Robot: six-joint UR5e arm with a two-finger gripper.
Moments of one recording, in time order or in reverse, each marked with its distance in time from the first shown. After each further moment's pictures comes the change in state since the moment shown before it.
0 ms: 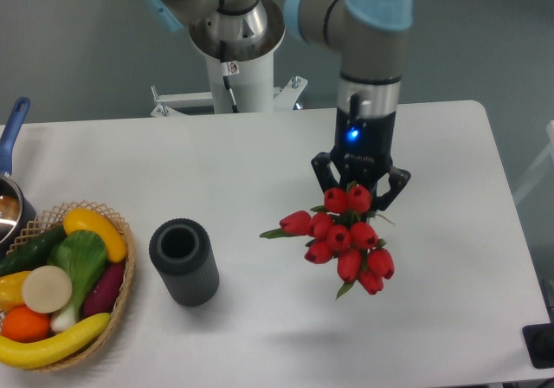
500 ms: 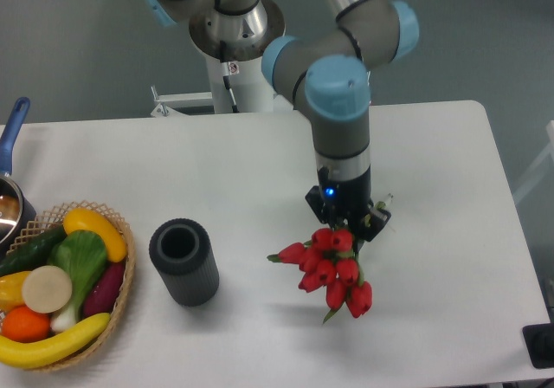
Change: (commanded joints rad) arm -0.072 -0.173 0.040 -0.002 0.172 0.002
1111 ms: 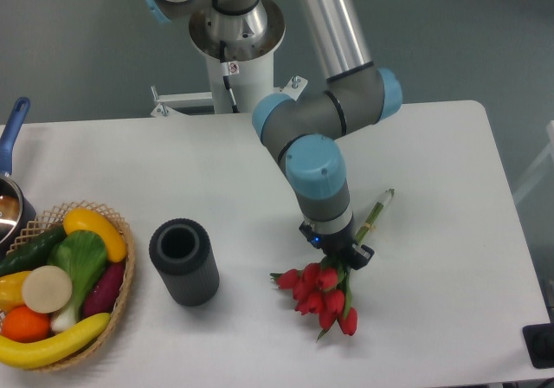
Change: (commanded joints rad) arm -0.054 -0.127 0.029 0.005 0.079 -0.023
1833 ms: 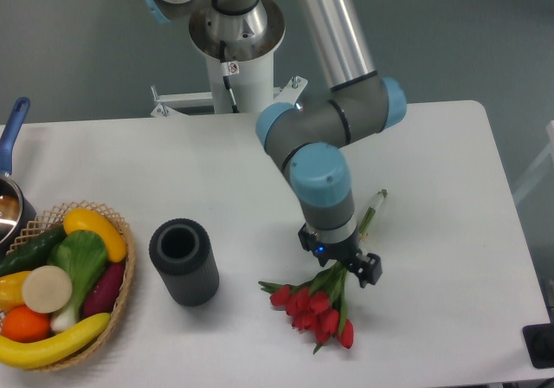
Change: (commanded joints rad) arm 0.098 0.098 0.031 0.003 -0.124 -0.005
